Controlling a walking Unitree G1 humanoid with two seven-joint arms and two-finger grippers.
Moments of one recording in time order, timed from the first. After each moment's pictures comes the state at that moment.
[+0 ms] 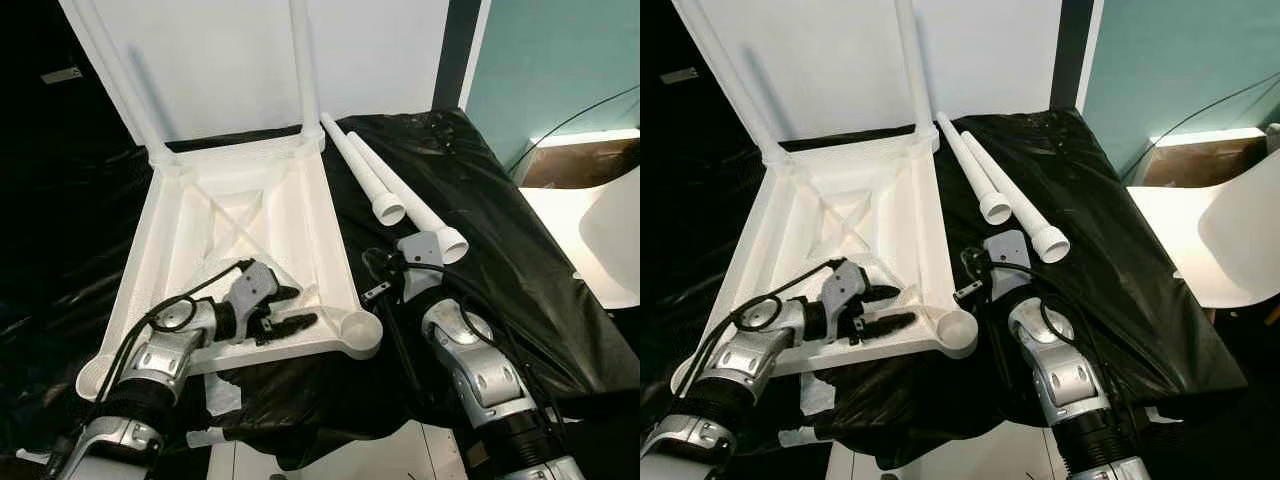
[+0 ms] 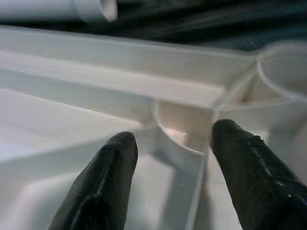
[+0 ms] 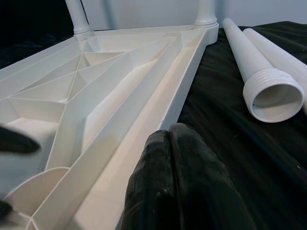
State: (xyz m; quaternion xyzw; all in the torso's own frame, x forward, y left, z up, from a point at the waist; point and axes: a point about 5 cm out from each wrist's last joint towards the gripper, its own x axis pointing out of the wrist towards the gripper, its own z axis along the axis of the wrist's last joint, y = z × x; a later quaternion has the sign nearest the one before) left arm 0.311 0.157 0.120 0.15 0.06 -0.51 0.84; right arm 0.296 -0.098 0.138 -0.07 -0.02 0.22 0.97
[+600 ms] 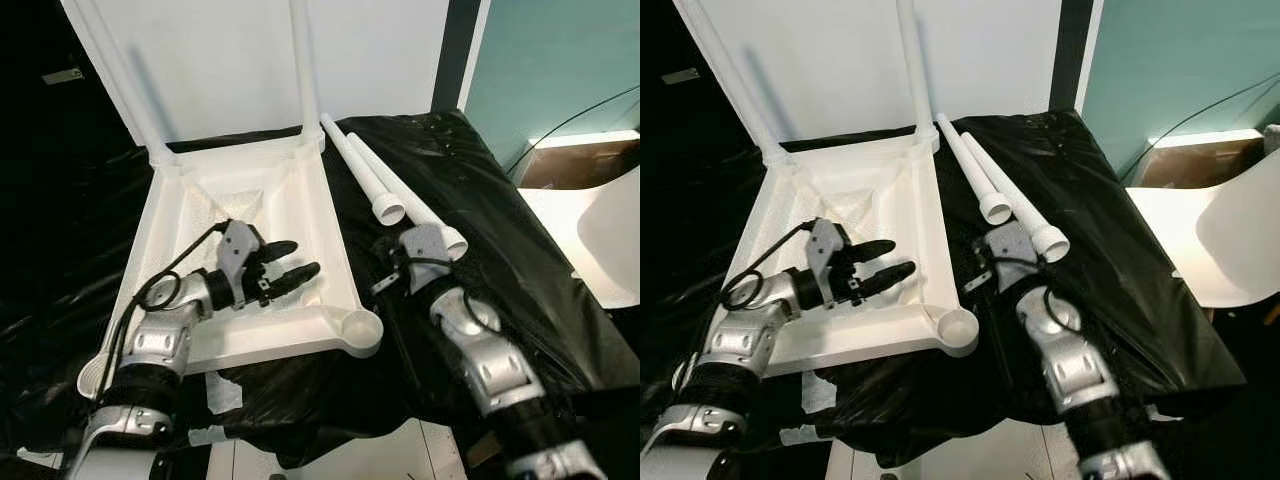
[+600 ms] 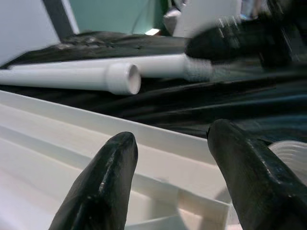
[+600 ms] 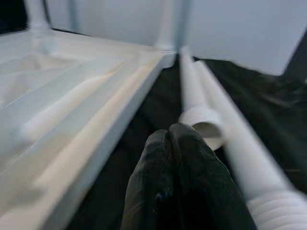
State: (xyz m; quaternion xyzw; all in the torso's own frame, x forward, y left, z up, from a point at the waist) left arm 0.323 0.145 0.145 0.10 -0.01 -0.49 0.86; right arm 0.319 -0.120 0.158 -0.19 -0.06 0.17 0.97
